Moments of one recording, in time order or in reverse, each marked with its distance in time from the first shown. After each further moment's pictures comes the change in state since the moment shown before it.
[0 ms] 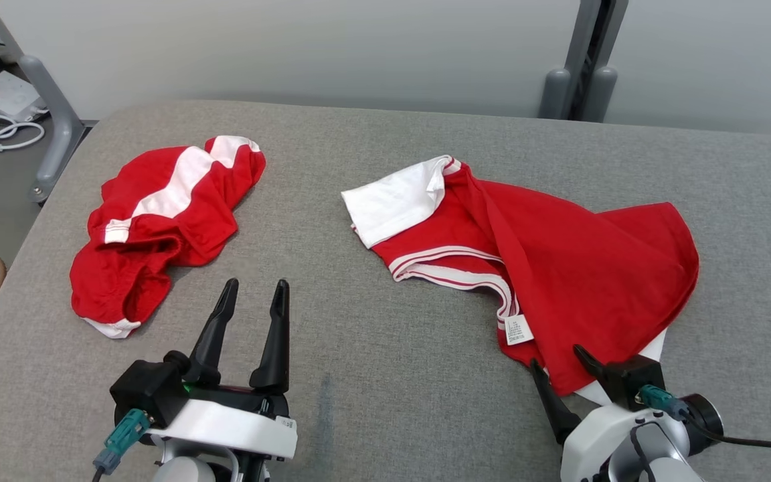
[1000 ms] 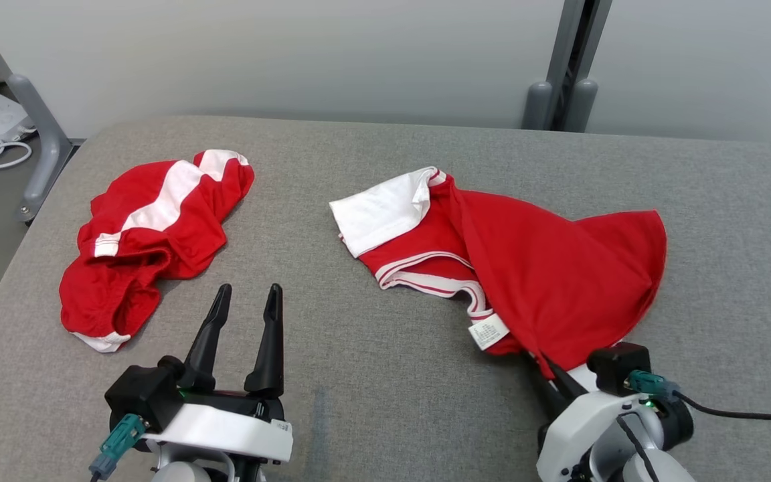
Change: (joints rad) left arm 0.014 0.000 0.012 -0.002 -0.002 0.008 0.000; right arm -0.028 0.000 0.073 -0.013 0.186 0.000 0.065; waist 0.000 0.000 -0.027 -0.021
